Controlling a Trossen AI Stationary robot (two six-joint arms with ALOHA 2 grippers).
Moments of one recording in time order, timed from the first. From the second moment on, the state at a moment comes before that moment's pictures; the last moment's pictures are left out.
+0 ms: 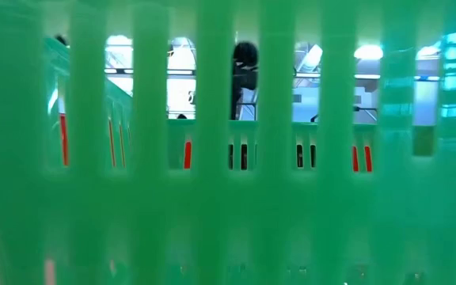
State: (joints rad) left arm 0.48 2.31 2.36 -1.34 0.01 0.26; right arm 0.08 0.76 1.46 -1.01 0.60 0.21
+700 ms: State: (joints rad) left arm 0.42 2.30 2.36 -1.17 -0.04 -0.07; right arm 0.08 0.76 1.46 -1.01 0.58 0.18
